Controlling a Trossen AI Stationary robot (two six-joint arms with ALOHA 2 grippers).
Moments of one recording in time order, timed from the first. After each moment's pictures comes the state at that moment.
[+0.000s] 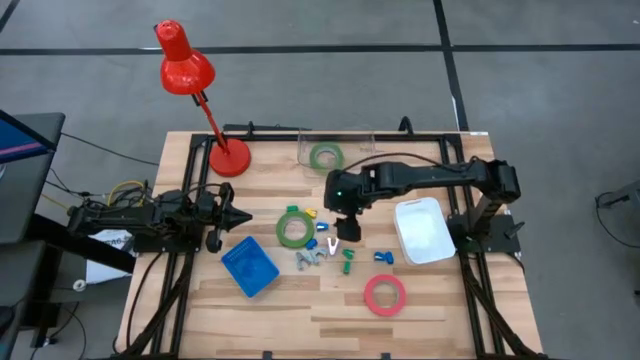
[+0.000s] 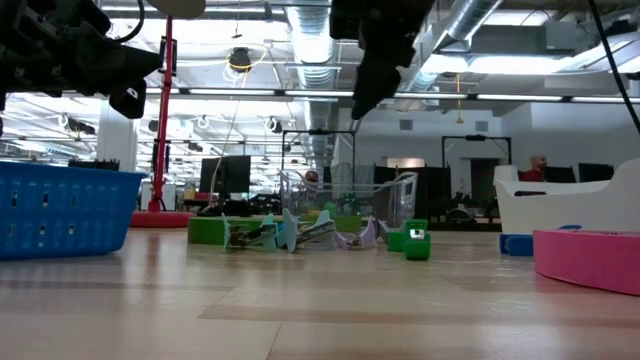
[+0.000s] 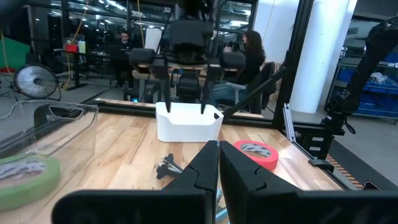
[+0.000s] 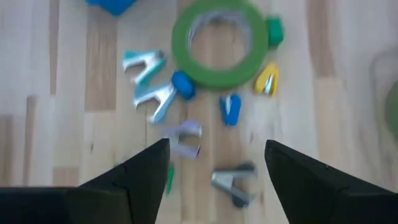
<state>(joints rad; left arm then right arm) 0.02 0.09 0.01 0.17 0.04 -0.12 -0.01 1.75 1.51 -0.86 -0.06 0.04</state>
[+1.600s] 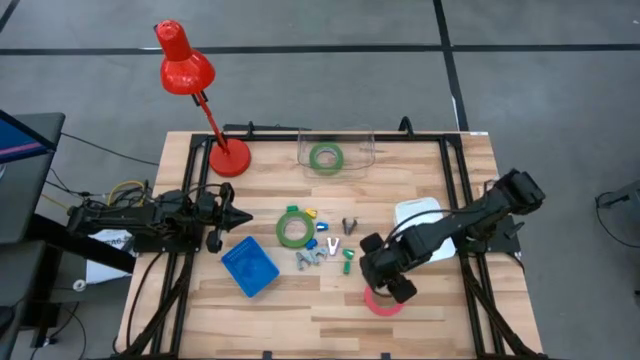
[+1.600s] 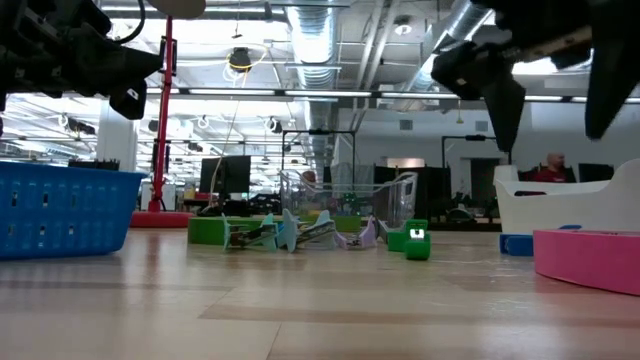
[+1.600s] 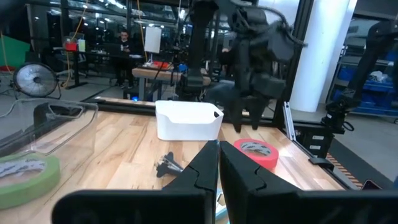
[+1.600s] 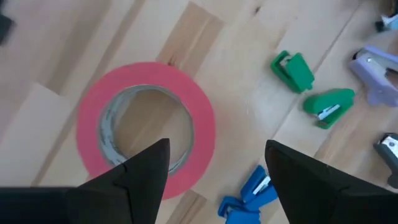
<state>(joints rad) 0.02 0.11 0.00 0.17 0.04 -0.12 0.45 1.64 1.16 -0.81 -0.02 -0.12</state>
